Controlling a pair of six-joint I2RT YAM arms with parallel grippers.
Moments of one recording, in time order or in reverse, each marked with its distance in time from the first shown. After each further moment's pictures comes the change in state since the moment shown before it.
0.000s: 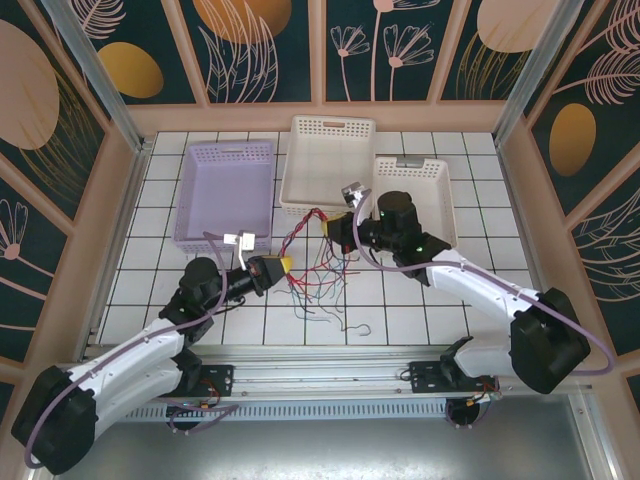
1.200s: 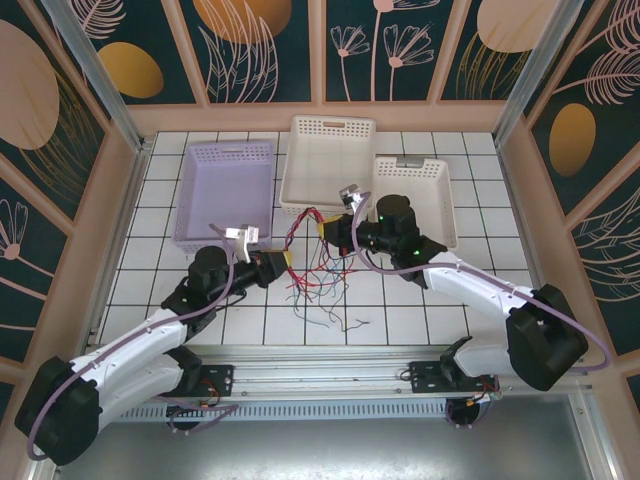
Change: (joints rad) left arm 0.006 0.074 0.084 -0.164 -0.100 0.076; right arm 0.016 0.018 -0.047 0.124 -0.054 0.049
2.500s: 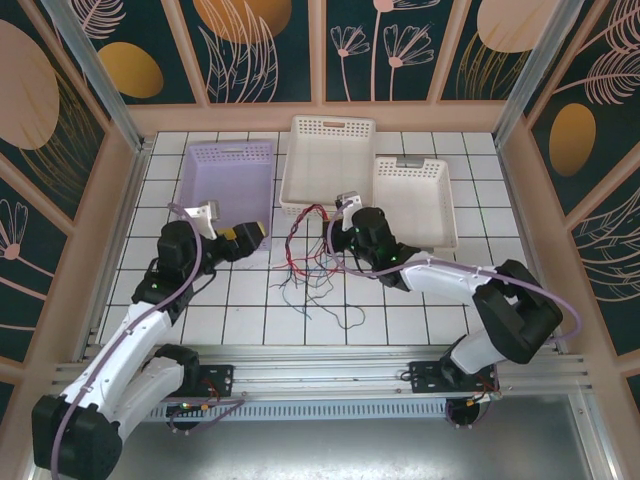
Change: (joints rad) left arm 0.295 -0.074 0.199 -0.406 -0.011 0.099; right arm 0.091 0.167 -0.023 0.100 0.458 0.030
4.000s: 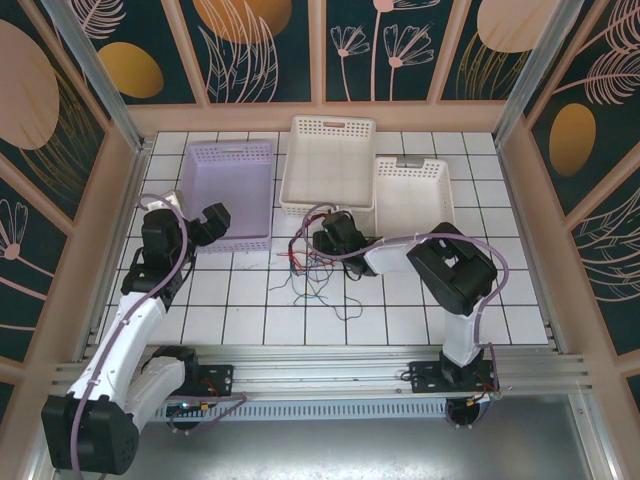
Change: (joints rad) left arm 0.188 0.056 0.097 -0.128 -0.302 0.086; right arm 0.008 0.433 0.191 -0.136 0.233 0.166
